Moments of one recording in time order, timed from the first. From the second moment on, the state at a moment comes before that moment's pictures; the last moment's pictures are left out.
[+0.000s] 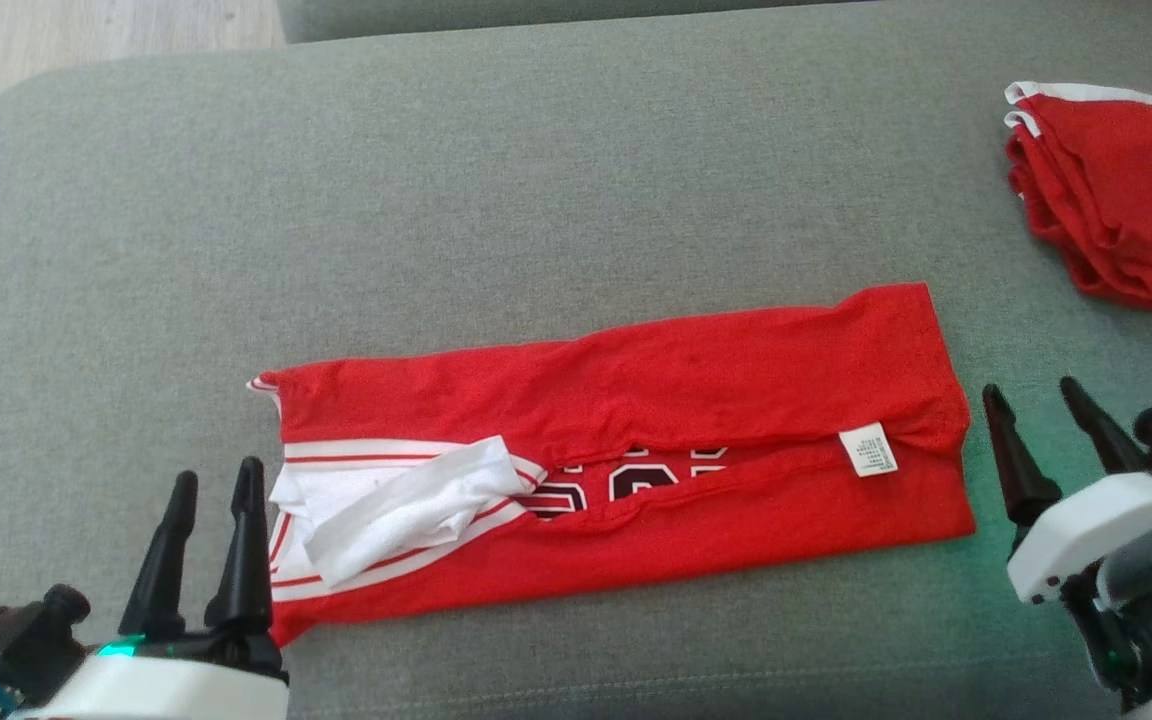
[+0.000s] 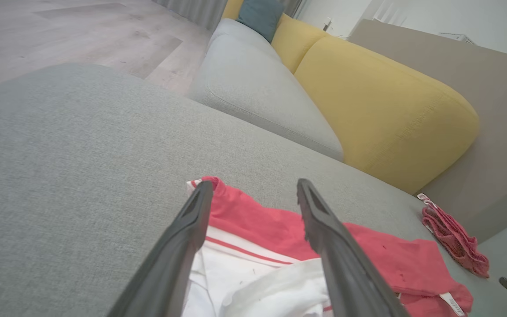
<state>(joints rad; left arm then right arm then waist) 0.20 0.24 -0.18 -0.14 -0.68 0.02 -0.23 -0.05 -0.23 -0.01 0.12 0.27 0.12 0.19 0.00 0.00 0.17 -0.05</state>
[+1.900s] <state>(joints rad) 0.18 0.13 -0.14 -0.06 -0.54 0.02 -0.25 -0.24 -0.36 0.10 0.23 0.39 0.12 0.50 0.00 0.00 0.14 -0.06</state>
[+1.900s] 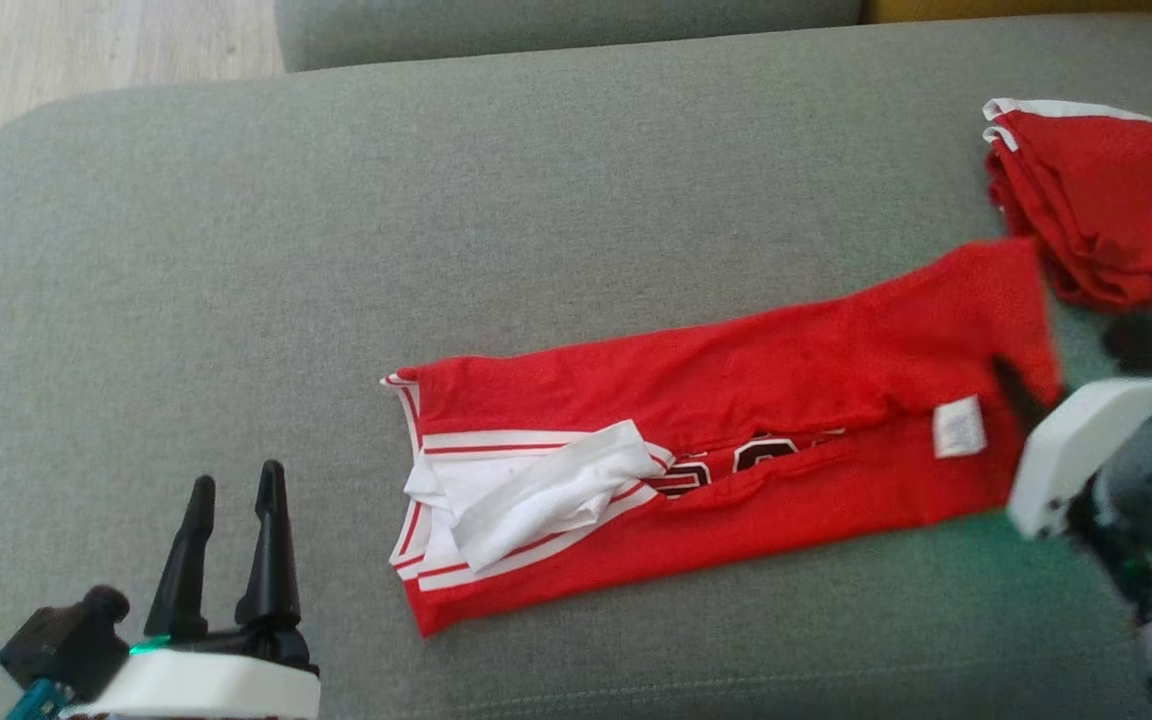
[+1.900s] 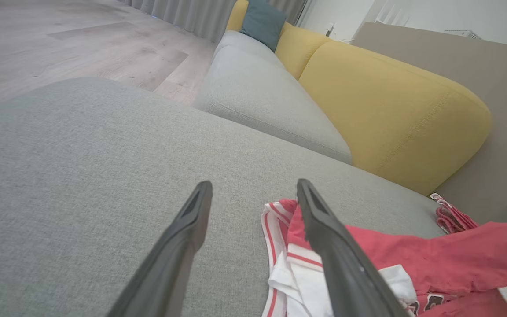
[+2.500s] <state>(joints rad) 0.18 0.13 -0.15 -0.03 -0.54 0.01 -0.25 -0.20 -0.19 0.43 0.08 0.61 0.12 0.54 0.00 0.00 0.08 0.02</state>
